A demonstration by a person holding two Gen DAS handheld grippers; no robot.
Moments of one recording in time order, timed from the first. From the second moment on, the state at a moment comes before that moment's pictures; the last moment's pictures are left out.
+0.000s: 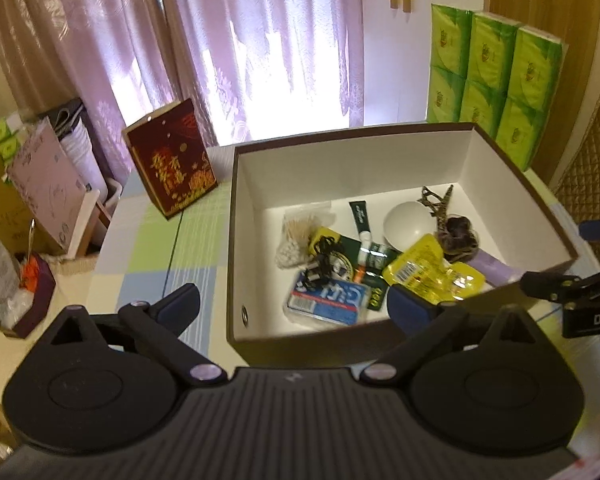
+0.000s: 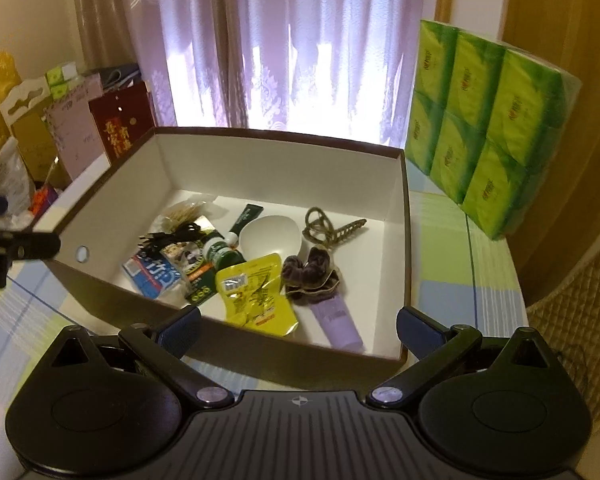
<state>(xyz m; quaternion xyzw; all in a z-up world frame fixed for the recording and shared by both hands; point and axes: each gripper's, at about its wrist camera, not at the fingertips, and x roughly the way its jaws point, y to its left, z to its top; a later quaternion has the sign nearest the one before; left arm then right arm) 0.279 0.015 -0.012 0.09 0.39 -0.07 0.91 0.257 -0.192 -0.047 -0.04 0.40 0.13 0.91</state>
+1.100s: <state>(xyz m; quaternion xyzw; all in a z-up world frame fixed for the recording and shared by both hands) 0.150 0.007 0.034 0.06 0.37 -0.05 0.93 0.153 -0.196 0.001 -0.02 0.35 0.16 0.92</state>
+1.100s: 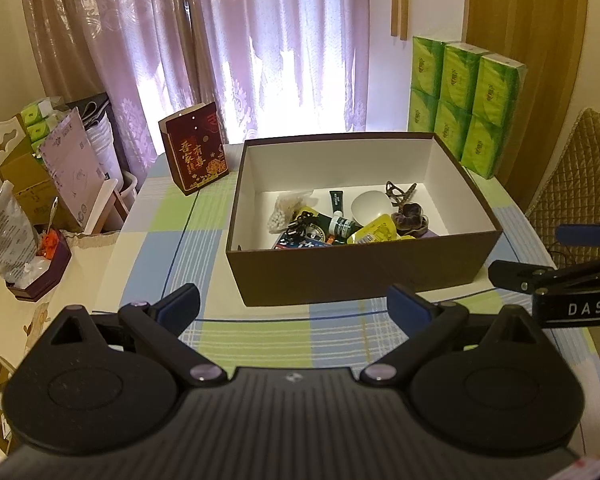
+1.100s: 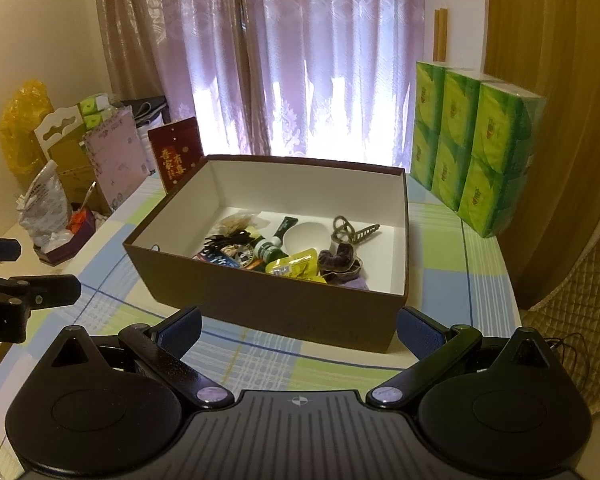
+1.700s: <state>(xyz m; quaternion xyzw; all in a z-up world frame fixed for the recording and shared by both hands) 0.102 -0.008 0.035 0.06 0.37 -0.05 0.93 0.110 -0.210 0.002 -0.03 0.35 0.17 0.92</state>
